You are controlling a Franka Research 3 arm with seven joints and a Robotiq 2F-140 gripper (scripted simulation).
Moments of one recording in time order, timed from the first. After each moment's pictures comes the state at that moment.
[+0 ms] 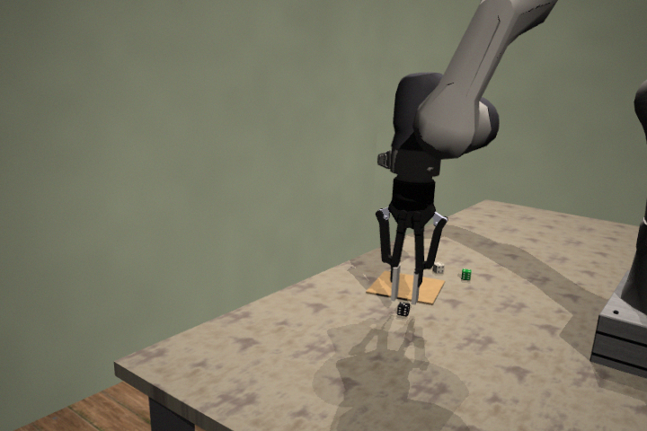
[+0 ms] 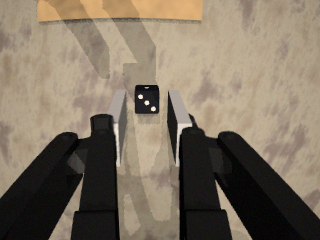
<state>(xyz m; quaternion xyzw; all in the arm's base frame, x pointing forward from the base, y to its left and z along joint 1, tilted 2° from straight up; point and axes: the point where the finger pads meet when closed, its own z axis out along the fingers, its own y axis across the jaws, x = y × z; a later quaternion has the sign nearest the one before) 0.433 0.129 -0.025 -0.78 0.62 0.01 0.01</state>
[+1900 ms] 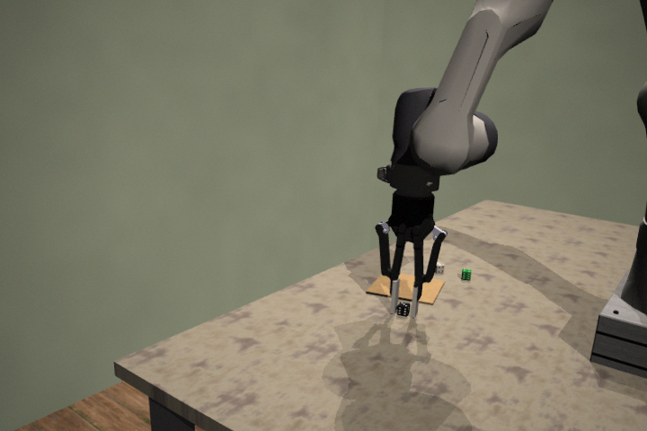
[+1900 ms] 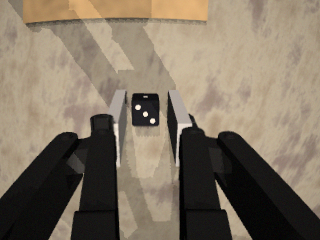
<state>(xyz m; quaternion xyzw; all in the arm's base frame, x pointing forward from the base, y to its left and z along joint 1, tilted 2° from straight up) 0.432 0.130 -0.051 -0.78 0.62 0.01 0.01</state>
